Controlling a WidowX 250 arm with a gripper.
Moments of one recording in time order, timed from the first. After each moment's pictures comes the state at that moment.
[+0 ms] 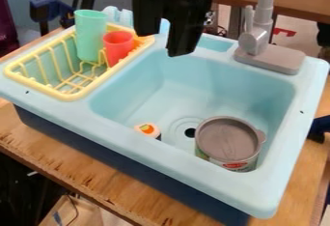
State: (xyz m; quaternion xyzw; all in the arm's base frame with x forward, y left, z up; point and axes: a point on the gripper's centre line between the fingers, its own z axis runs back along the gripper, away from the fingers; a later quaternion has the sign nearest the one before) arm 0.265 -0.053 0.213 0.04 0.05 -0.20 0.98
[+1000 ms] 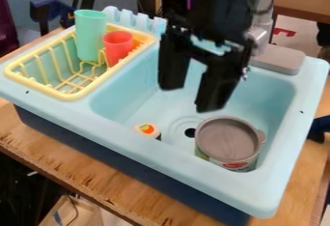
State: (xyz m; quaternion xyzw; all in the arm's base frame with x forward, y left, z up) arm 0.235 -0.098 0.181 -0.01 0.13 -0.22 0.97
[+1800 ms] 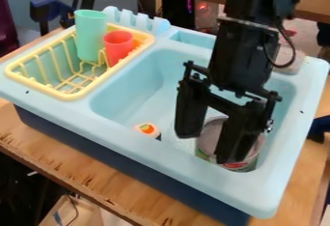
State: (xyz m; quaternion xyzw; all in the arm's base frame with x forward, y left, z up) arm 0.218 -0.124 0.149 -0.04 0.19 -0.23 0.95
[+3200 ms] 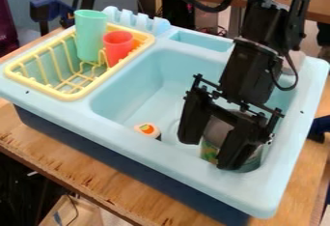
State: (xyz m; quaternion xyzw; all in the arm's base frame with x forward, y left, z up) arm 0.233 -0.123 0.125 0.01 0.28 -0.21 0.94
